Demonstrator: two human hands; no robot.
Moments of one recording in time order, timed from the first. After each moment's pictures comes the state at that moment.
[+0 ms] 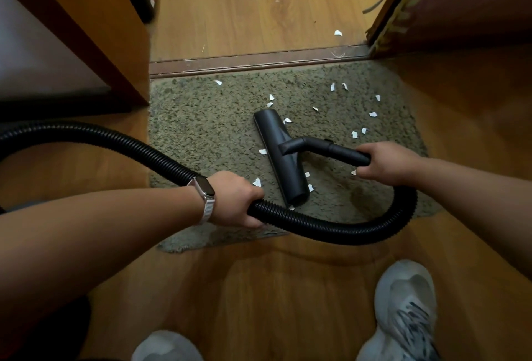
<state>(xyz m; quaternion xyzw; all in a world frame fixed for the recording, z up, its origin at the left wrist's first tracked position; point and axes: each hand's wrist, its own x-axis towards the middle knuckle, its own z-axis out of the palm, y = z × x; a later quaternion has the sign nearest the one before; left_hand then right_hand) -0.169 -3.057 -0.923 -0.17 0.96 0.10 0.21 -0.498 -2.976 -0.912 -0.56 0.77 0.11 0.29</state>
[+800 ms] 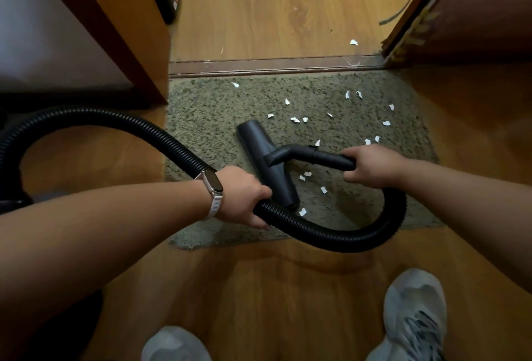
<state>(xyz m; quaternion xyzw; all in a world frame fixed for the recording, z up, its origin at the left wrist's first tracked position) -0.151 -3.064 -0.906 -0.17 0.96 0.09 0.21 -0.450 -3.004 -0.910 -0.62 0.73 0.13 0.27</state>
